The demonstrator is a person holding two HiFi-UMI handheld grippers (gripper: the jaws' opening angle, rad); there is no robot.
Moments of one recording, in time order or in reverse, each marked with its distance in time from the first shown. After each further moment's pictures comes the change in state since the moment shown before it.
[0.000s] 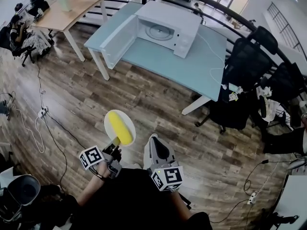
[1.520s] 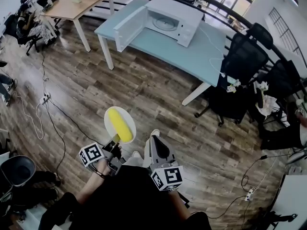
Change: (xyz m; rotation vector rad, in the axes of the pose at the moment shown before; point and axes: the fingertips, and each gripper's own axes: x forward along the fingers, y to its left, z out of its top) left arm -0.129 0.021 -0.077 -0.017 -0.029 -0.036; right arm -0.122 0.095 -0.030 -0.034 -0.028 0.031
